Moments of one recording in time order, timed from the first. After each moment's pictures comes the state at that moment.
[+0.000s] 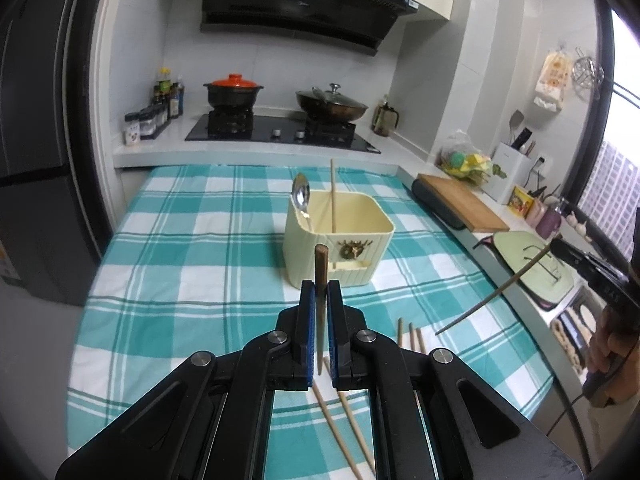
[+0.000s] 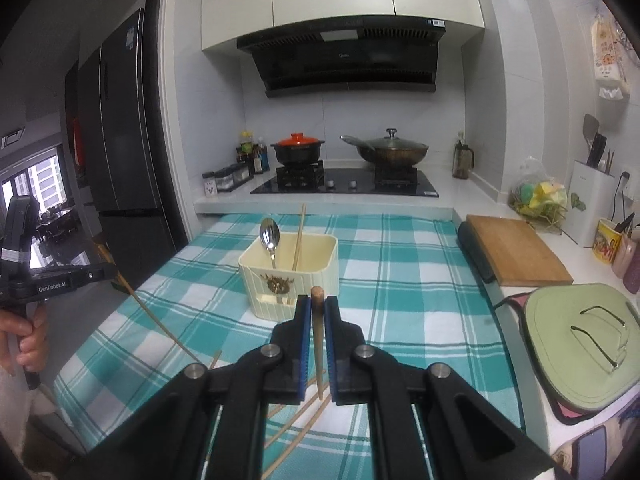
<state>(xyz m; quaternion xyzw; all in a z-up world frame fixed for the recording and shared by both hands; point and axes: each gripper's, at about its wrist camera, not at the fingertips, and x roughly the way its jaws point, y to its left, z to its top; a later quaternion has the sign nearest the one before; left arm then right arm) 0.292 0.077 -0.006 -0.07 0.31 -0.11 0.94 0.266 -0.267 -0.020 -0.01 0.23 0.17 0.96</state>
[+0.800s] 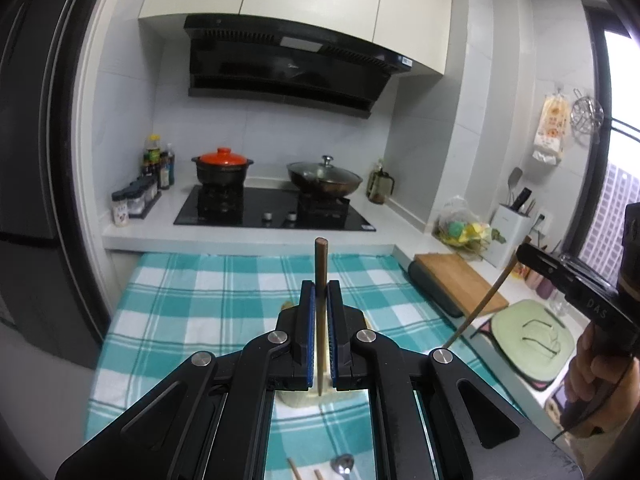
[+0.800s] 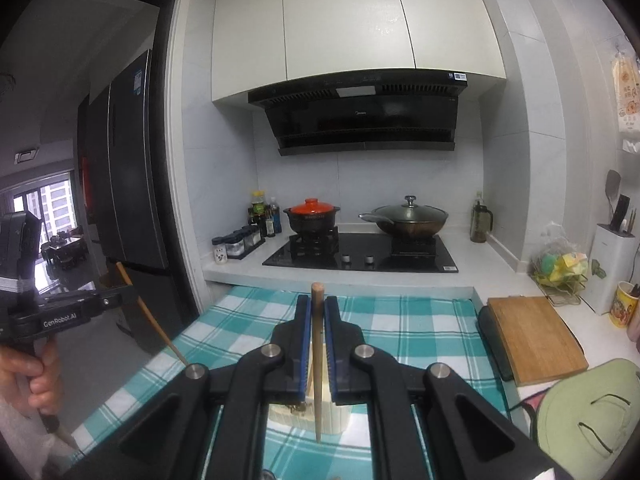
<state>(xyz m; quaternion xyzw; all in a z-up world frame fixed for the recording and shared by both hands) 0.387 0.060 0.093 -0.07 0.22 -0.11 0.97 0.350 -0.223 0.077 0.00 0.15 0.19 0.97</state>
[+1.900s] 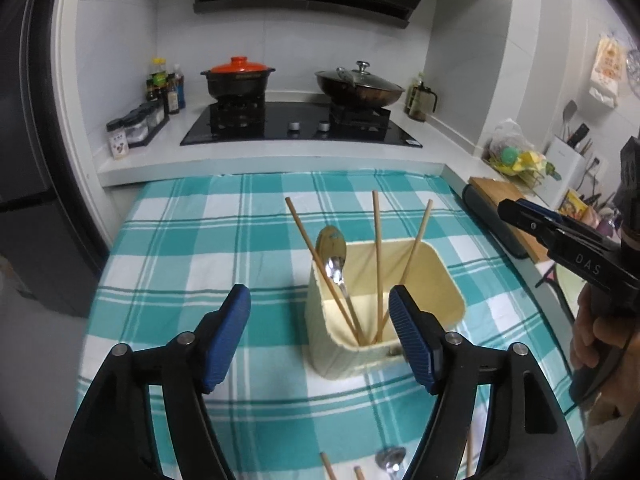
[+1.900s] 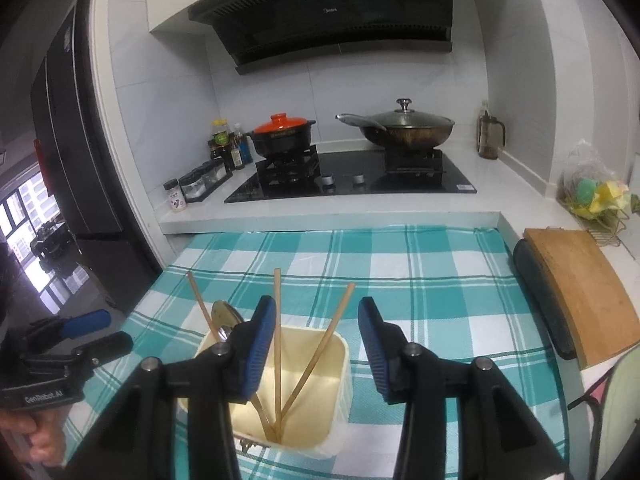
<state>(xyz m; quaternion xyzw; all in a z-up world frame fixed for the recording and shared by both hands) 0.472 0.052 -0.014 -0.03 0.36 -0.07 0.93 0.520 -0.193 -0.033 0.01 0.29 0.16 0.94</state>
